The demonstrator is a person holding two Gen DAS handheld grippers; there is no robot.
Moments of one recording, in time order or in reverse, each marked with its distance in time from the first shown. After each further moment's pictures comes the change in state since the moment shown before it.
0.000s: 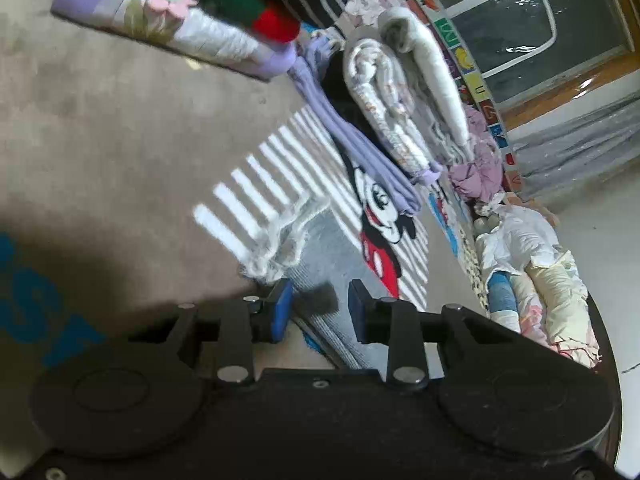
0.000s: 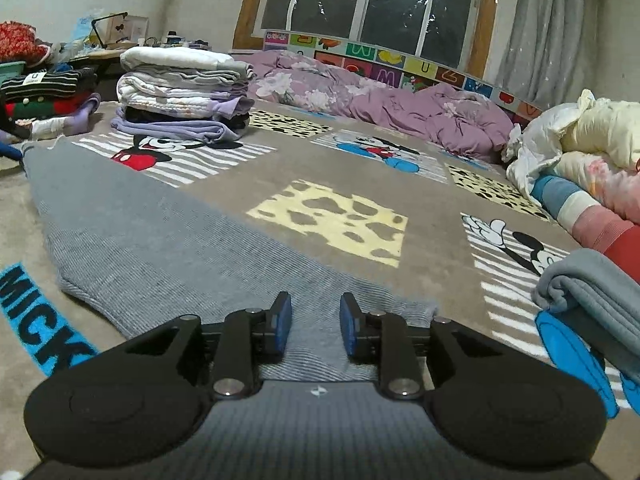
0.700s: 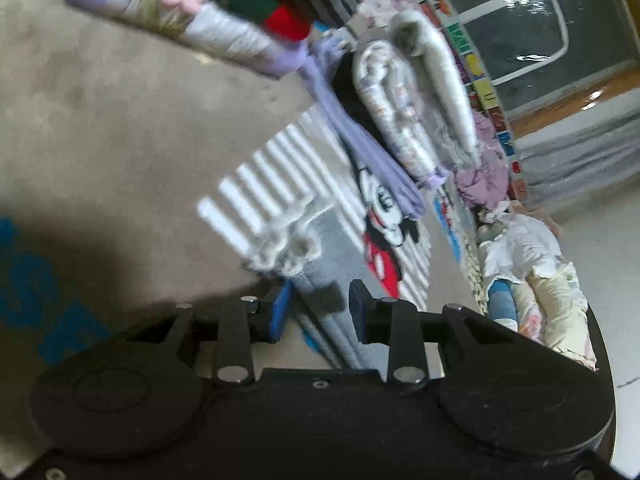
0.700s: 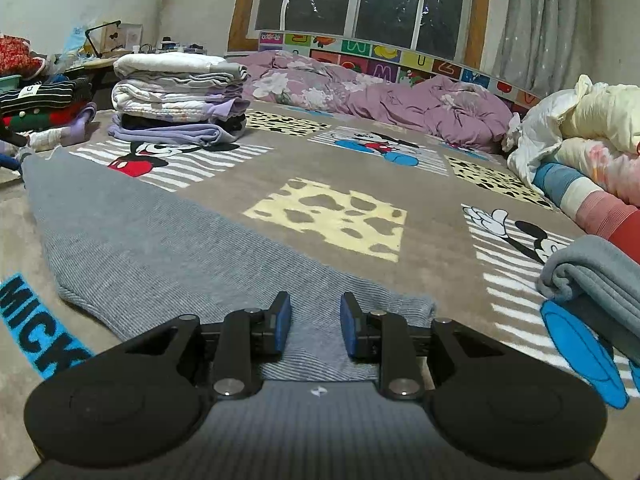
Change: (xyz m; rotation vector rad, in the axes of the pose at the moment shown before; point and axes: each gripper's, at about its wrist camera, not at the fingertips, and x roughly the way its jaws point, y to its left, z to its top) left arm 0.000 -0.004 -0.001 -0.042 0.004 -0.002; right arm 0.002 -0.006 -0.001 0.038 0.002 0.016
